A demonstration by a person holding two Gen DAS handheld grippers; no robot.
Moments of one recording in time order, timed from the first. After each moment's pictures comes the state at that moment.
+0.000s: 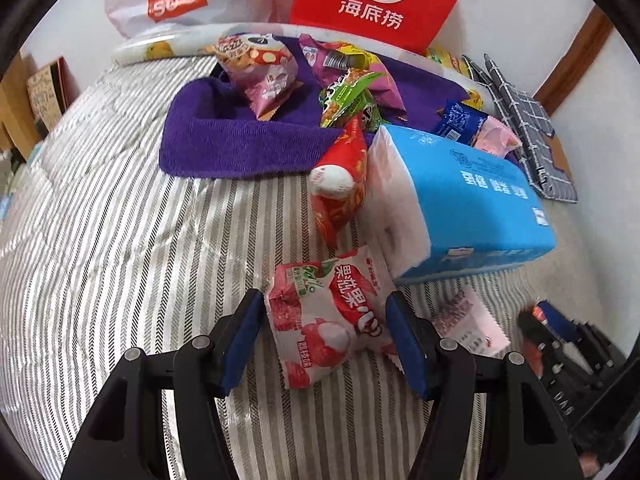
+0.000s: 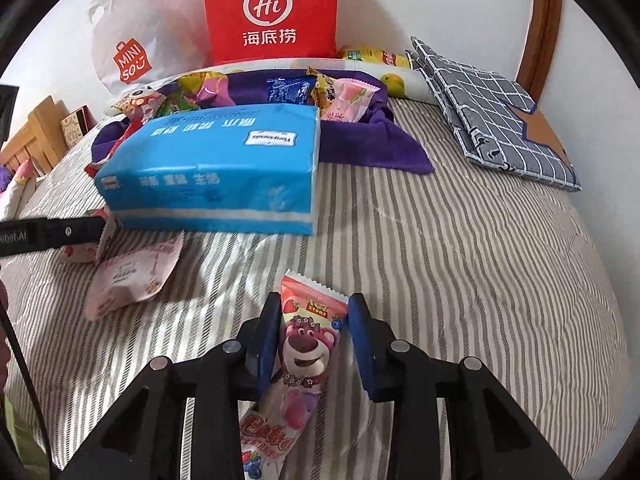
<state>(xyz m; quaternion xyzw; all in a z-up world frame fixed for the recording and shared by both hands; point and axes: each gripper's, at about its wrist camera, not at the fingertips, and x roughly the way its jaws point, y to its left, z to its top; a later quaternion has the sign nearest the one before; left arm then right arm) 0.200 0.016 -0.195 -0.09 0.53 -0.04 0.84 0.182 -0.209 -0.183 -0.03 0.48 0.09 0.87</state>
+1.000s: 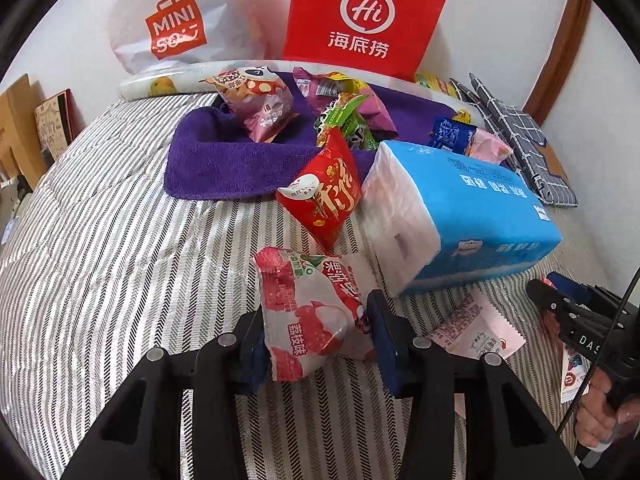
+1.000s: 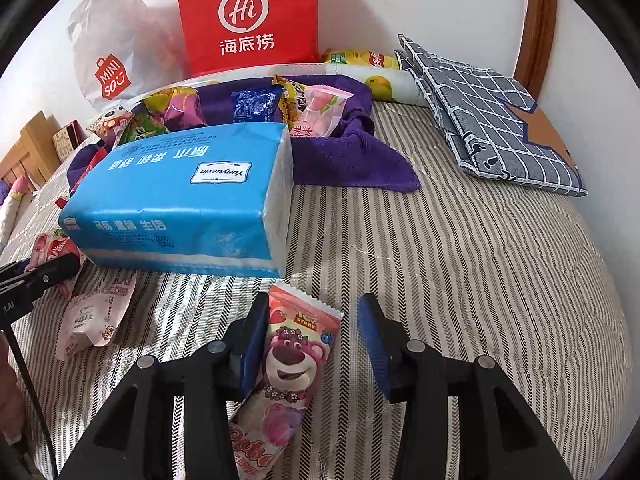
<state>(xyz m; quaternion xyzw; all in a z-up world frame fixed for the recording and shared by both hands) 0.182 0.013 -0.202 -0.06 0.46 -0.04 0.88 0.208 -0.228 -0.190 -0.02 0.48 0.09 0.88</state>
